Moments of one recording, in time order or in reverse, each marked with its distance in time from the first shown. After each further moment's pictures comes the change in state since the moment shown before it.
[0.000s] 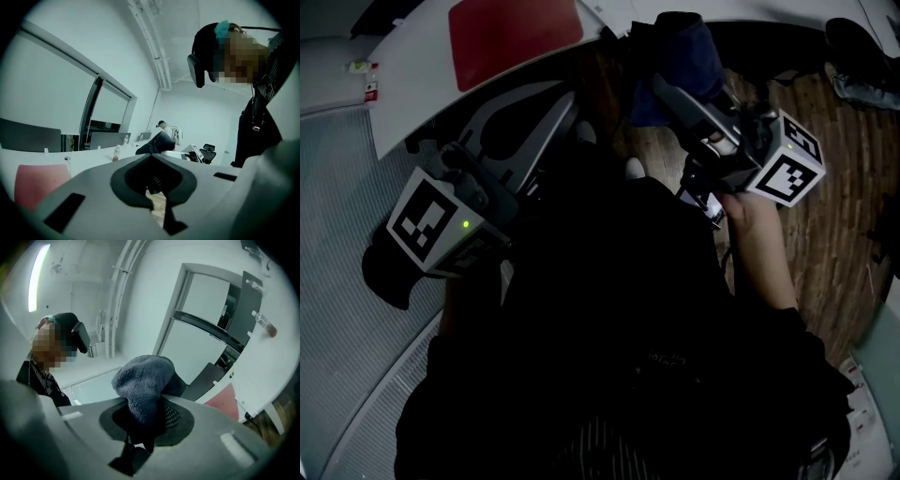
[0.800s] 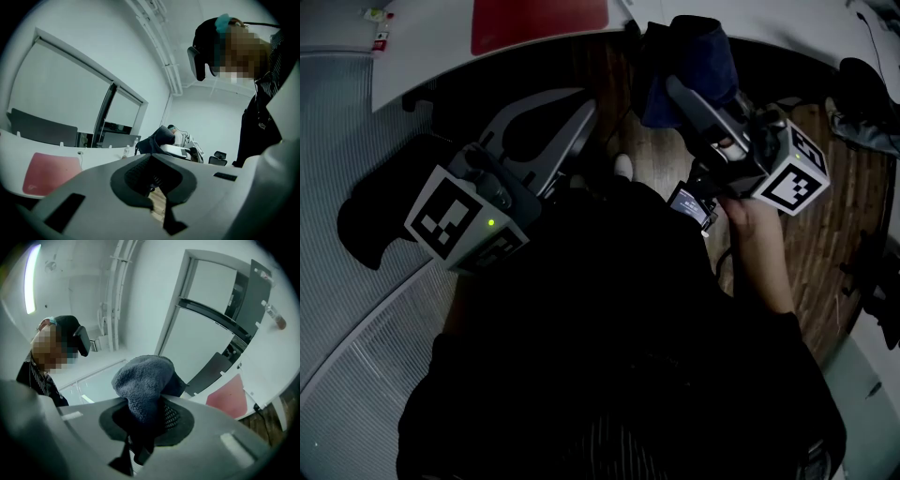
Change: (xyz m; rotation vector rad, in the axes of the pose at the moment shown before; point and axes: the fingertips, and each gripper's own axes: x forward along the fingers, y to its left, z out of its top) left arm -0.012 -0.011 -0.005 -0.029 -0.119 0.088; right arm 0.014 0.019 0.008 -0.068 0.094 0.050
